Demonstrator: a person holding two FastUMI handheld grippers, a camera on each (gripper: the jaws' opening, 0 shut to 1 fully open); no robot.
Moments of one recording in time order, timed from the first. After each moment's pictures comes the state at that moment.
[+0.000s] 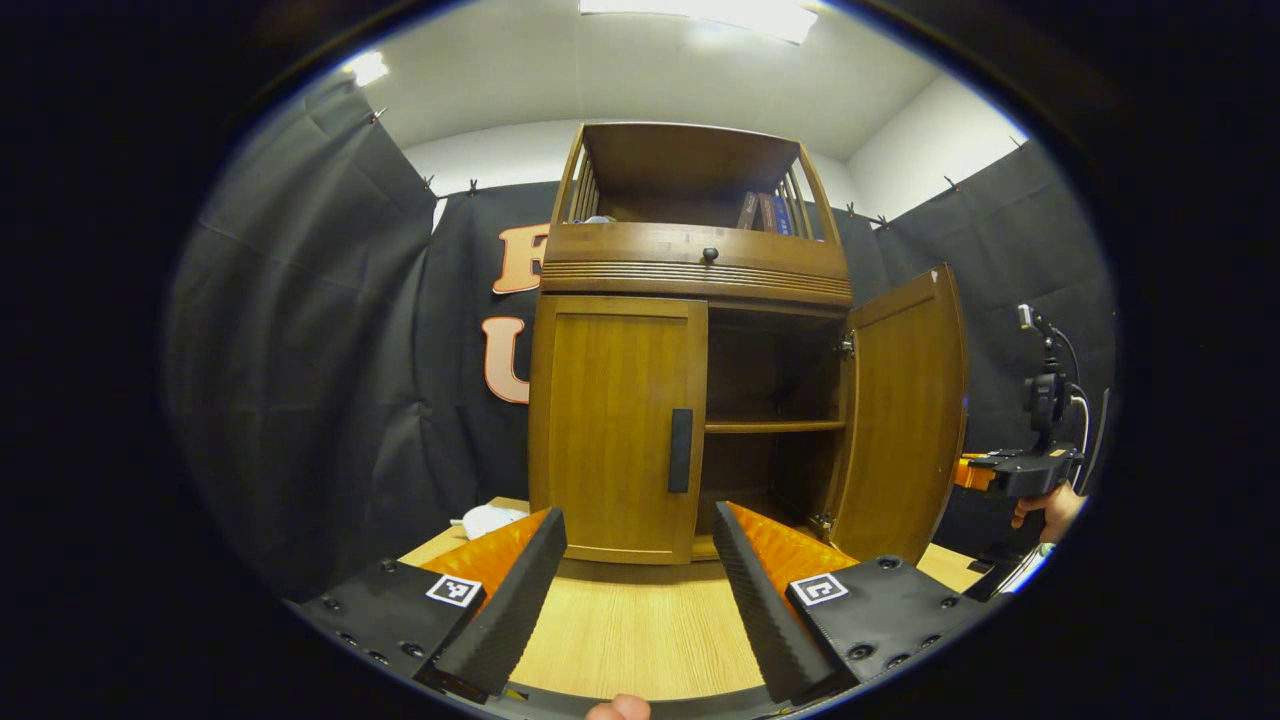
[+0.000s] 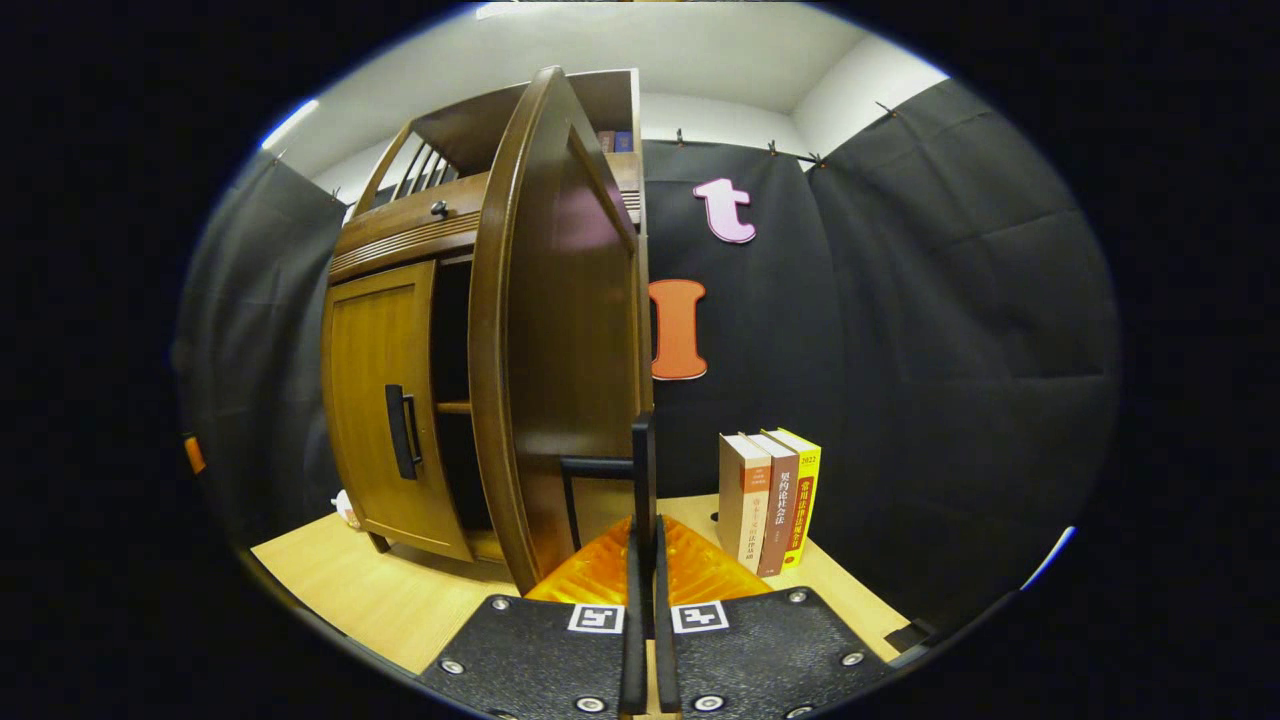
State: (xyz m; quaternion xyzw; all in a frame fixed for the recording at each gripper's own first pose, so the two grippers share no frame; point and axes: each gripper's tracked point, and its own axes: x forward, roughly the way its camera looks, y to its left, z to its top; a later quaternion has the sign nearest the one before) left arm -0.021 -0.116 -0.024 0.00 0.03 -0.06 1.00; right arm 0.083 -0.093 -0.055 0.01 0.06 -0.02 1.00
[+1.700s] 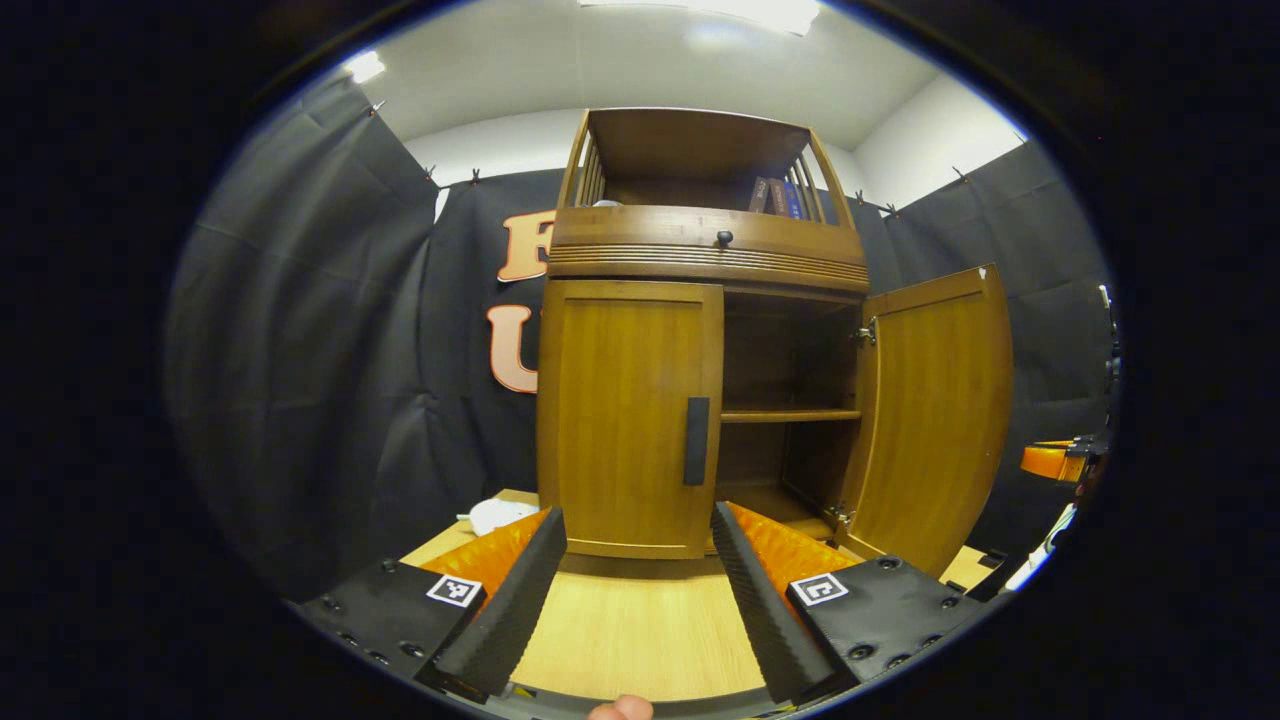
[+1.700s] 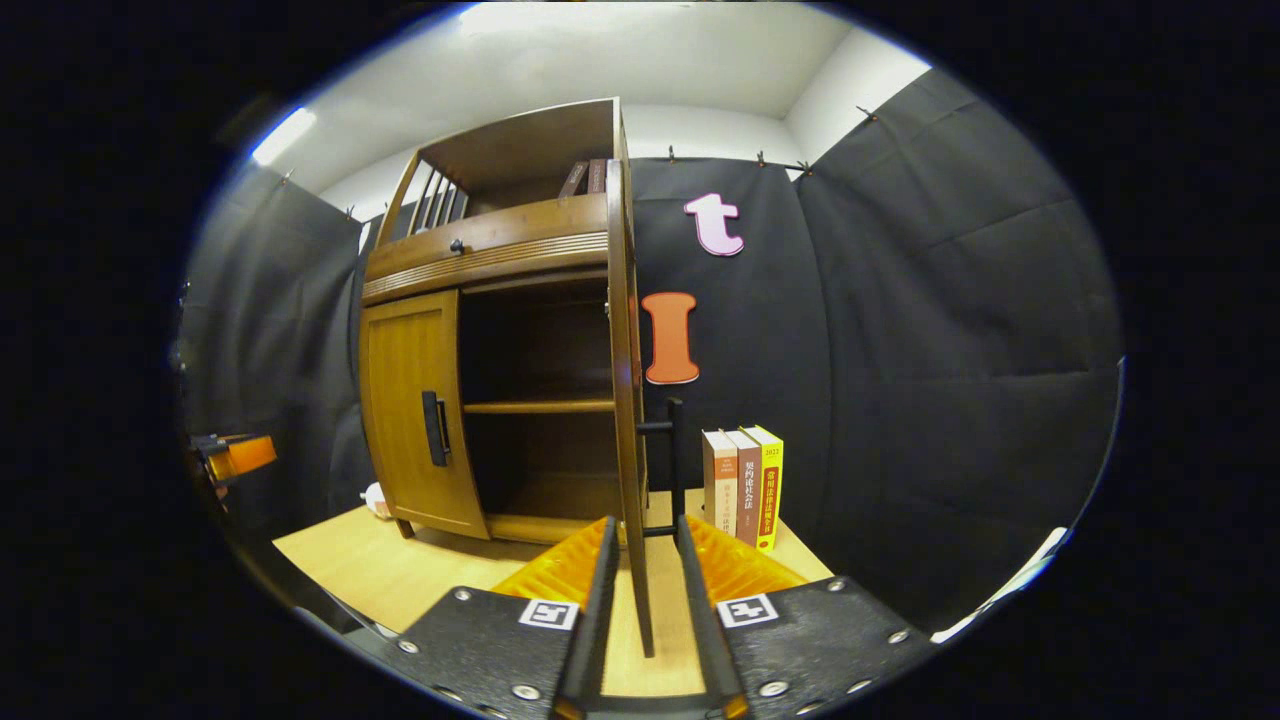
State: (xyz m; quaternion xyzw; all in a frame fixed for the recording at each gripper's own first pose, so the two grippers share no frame) left arm 0.002 -0.110 -0.034 0.00 0.05 -0.07 1.00; right arm -0.022 -0.112 -0.017 0.02 0.04 -0.01 1.00
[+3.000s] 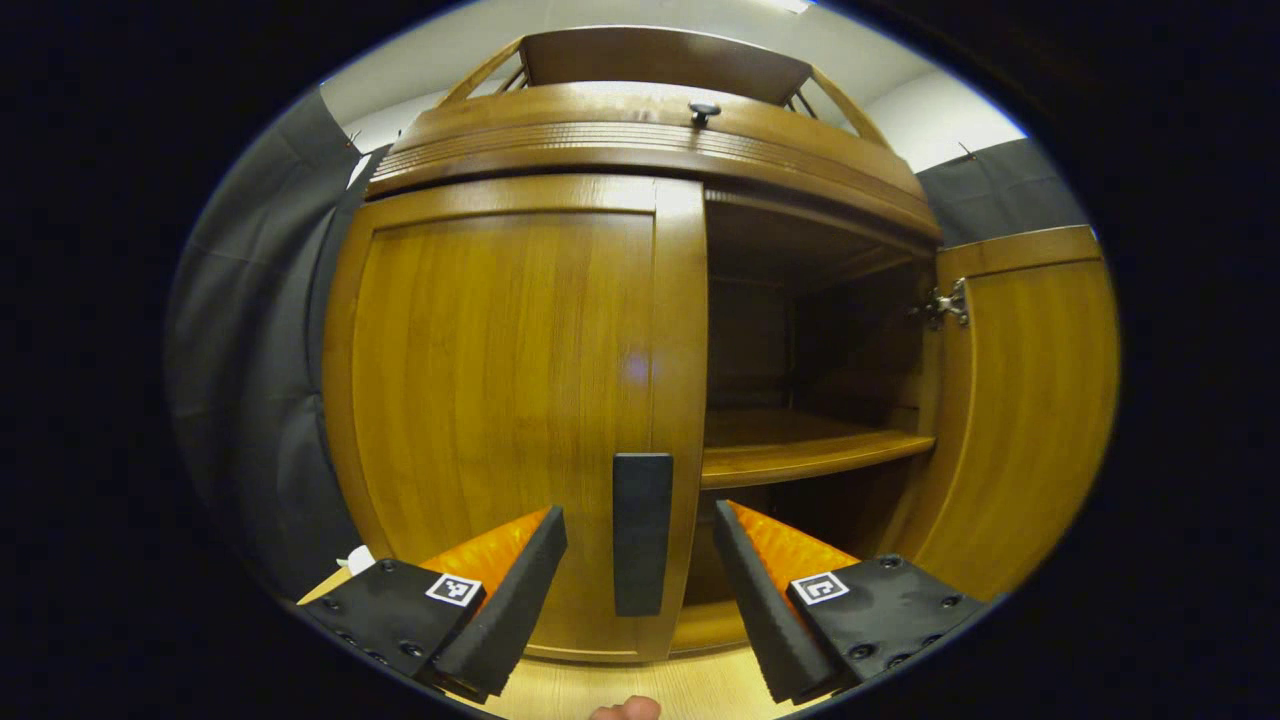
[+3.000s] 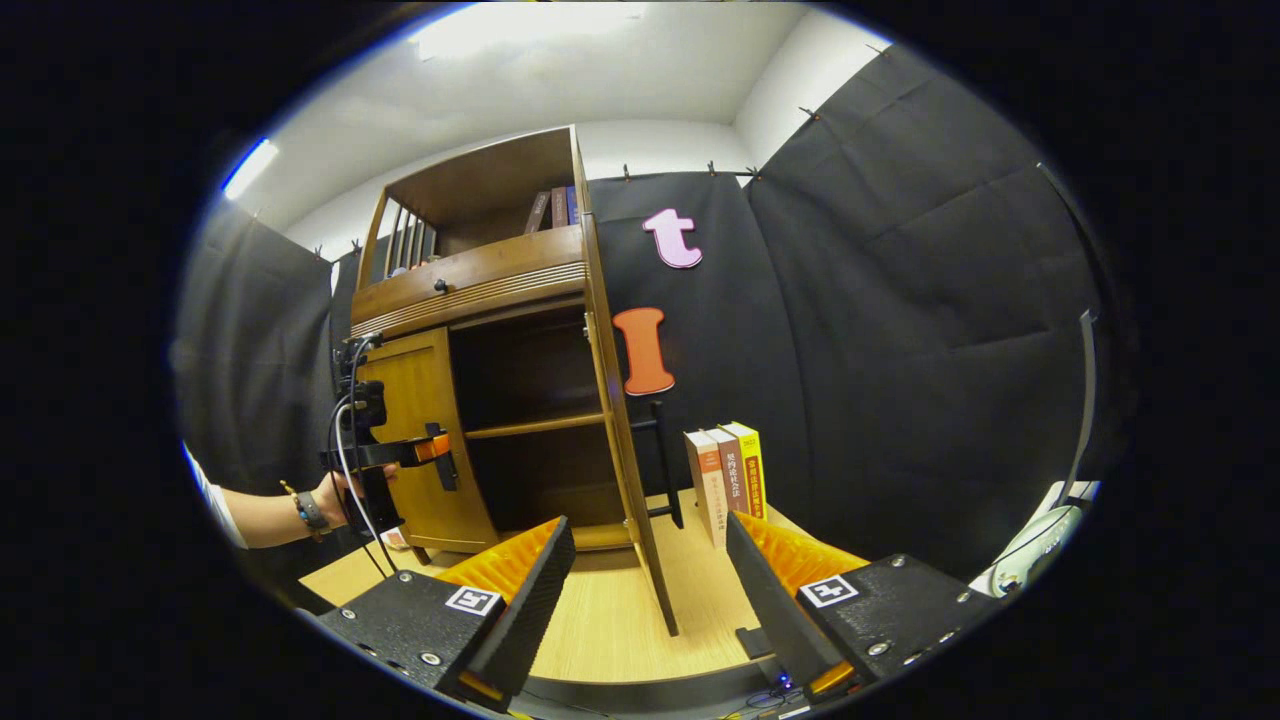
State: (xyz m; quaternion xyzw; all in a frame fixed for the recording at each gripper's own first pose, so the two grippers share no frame) left arm 0.286 -0.205 -0.079 0.01 0.08 -0.12 0.99; right arm -0.083 -0.118 -0.017 0.05 0.04 -0.07 1.00
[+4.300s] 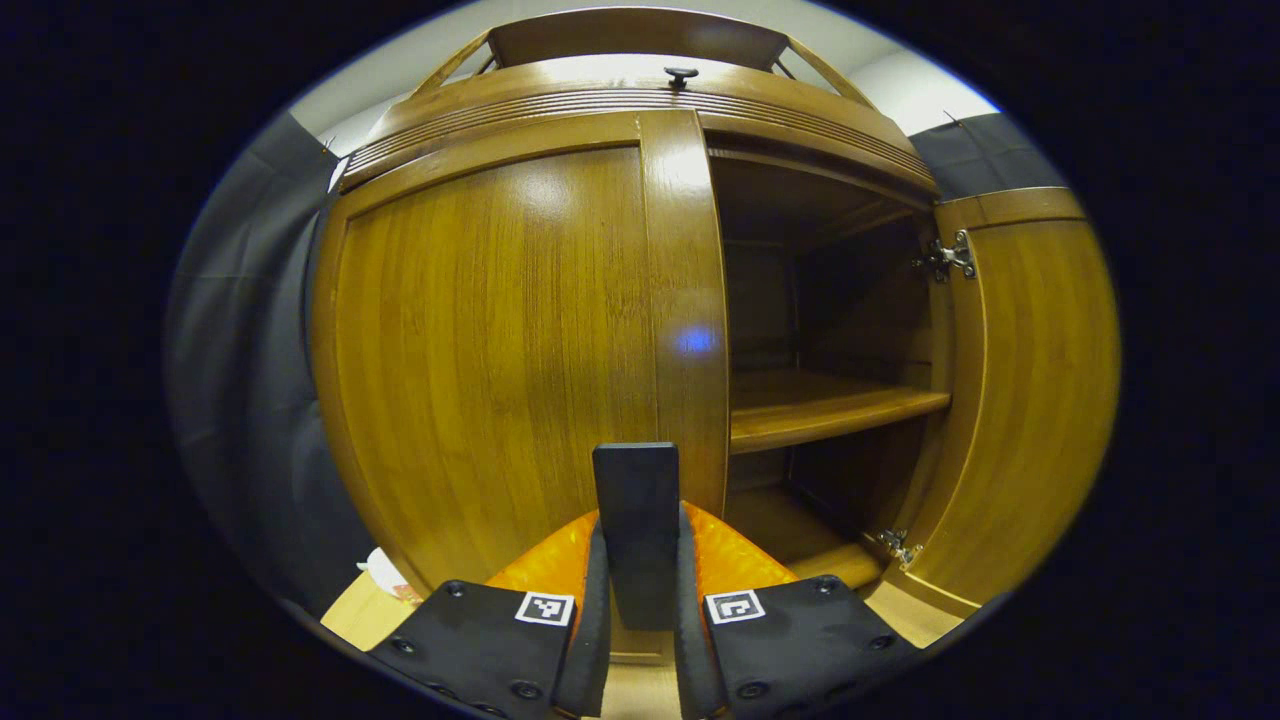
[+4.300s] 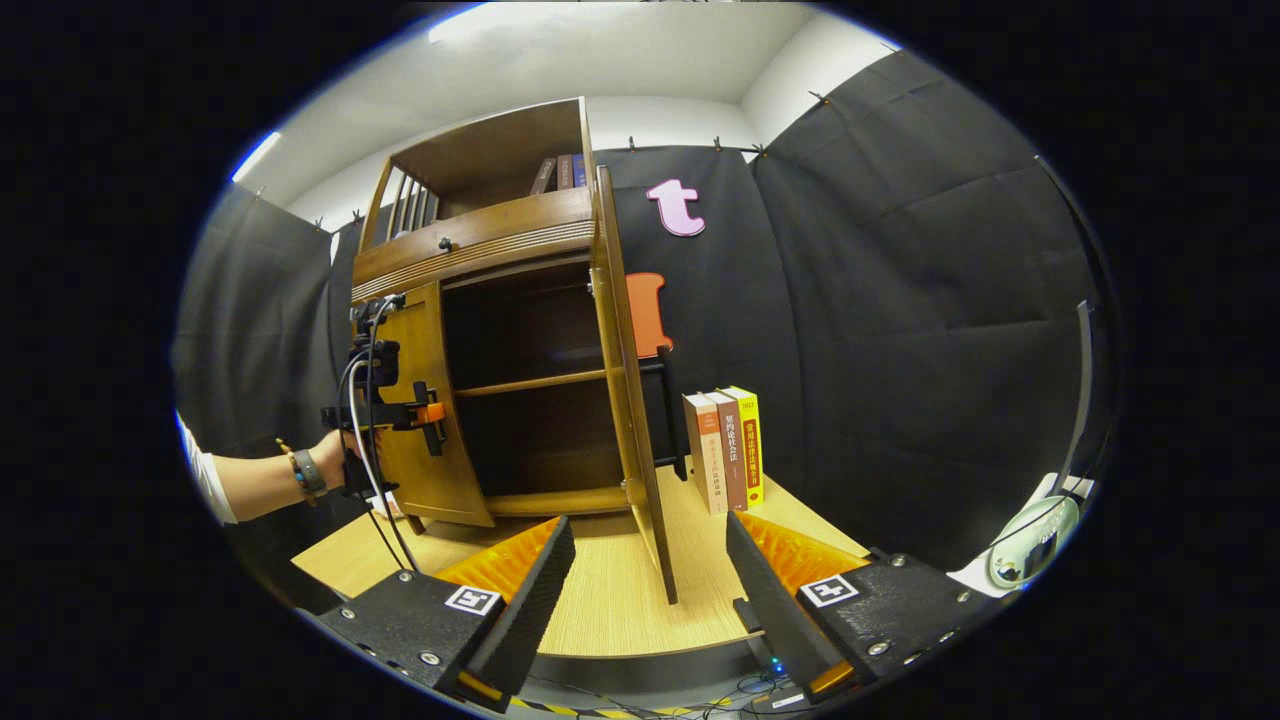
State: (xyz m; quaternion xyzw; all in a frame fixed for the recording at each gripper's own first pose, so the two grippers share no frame) left arm 0.260 -0.196 -0.090 0.05 0.12 -0.11 0.98; right arm -0.091 -0.093 -0.052 0.05 0.09 -0.05 0.99
